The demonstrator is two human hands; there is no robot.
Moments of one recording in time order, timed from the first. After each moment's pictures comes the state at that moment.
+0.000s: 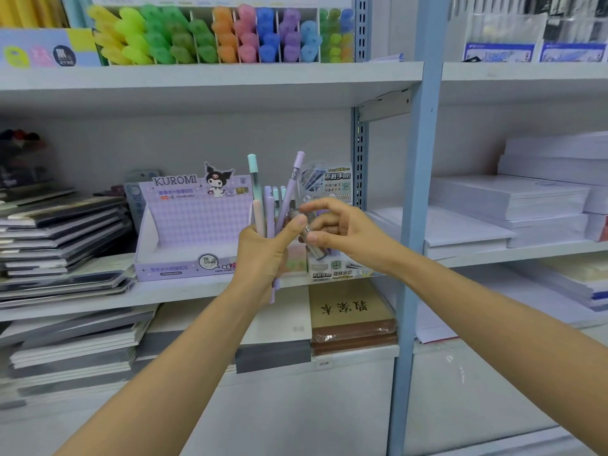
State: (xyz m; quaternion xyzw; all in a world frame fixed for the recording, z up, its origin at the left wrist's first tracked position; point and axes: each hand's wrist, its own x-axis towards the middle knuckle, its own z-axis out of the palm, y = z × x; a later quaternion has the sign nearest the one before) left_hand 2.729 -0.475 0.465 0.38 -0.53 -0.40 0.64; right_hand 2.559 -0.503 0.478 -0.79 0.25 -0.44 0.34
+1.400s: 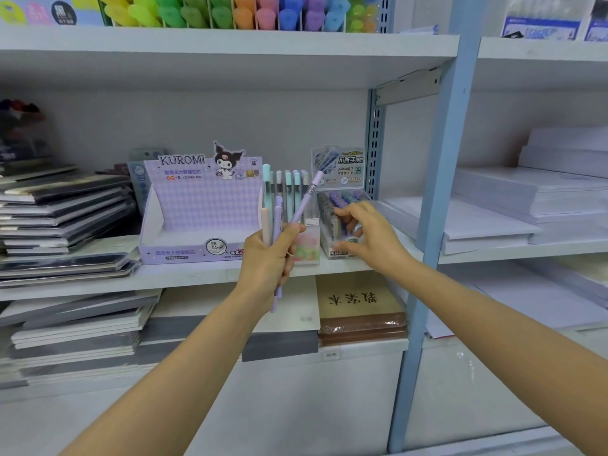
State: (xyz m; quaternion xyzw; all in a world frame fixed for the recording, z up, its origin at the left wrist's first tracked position) left_hand 2.746 -0.481 0.437 0.41 -0.51 -0.43 0.62; right_hand 2.550 -0.551 0.431 -0.79 0.43 -0.43 0.02
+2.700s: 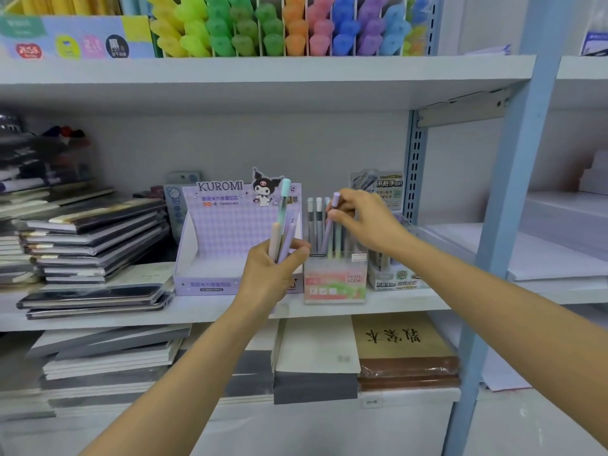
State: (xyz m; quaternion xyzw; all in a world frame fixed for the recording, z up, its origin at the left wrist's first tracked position) left_hand 2.805 -0.515 0.456 0.43 -0.57 -0.35 0.60; right_hand 2.628 -0.597 0.510 -0.81 0.41 -0.42 0.03
